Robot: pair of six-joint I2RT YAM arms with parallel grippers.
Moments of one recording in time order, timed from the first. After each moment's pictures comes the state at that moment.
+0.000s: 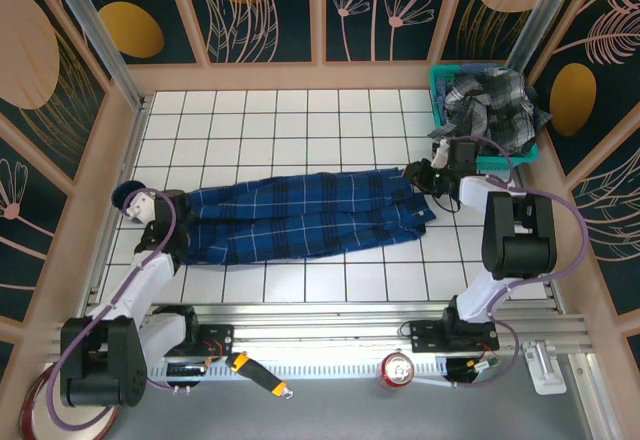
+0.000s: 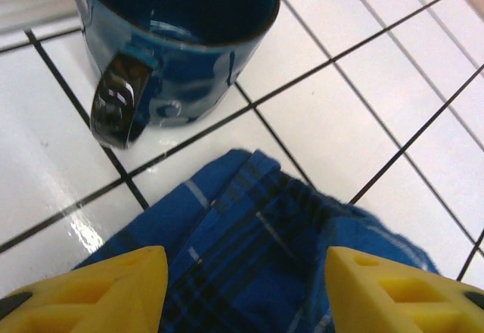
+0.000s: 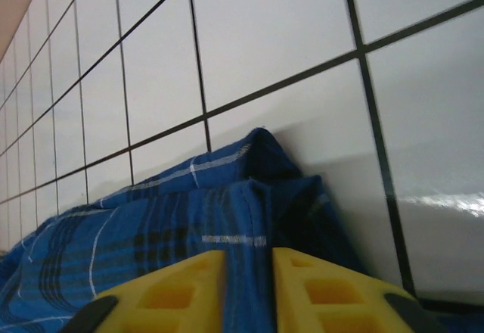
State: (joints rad) left arm -0.01 1.02 0.42 -0.12 -0.44 -0.89; right arm -0.01 1.68 0.88 -0.06 -0.54 0.50
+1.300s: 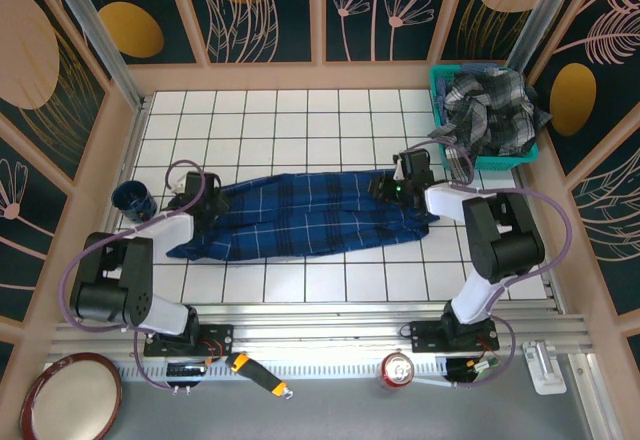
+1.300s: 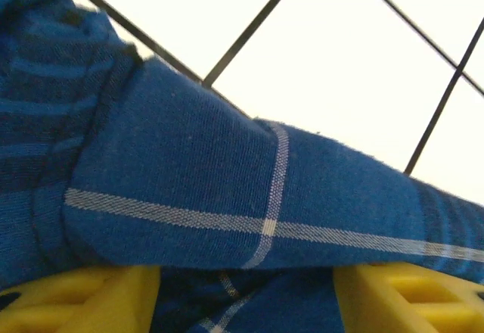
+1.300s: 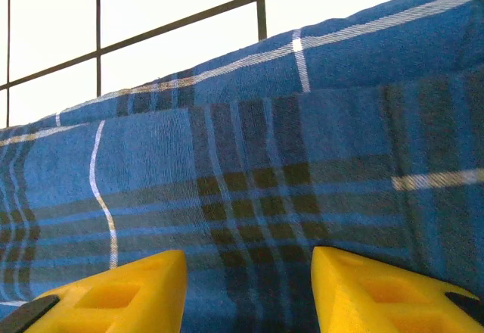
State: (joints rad) left arm -0.14 1.45 0.62 -0.09 -0.21 -0.80; right arm 0.30 1.69 0.83 -0.03 -0.22 0.49
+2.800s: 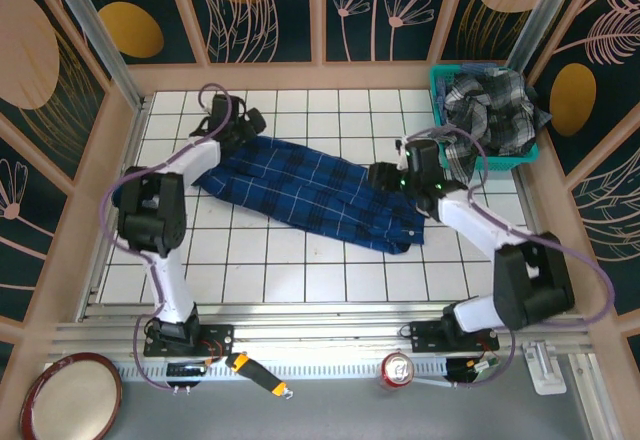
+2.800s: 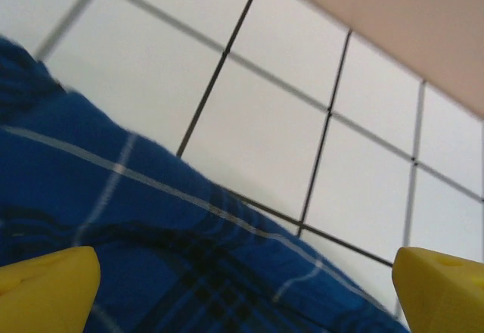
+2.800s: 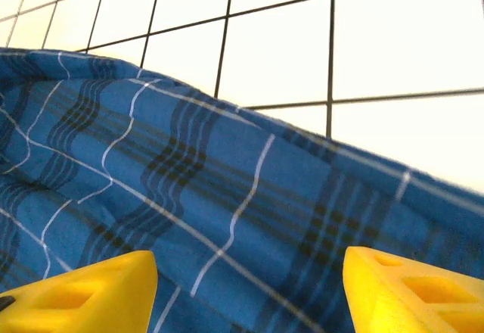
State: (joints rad) left arm -0.20 1.93 1.41 -0.18 -0.12 -0.68; right arm 0.35 1.44 0.87 -0.13 -0.15 0.39
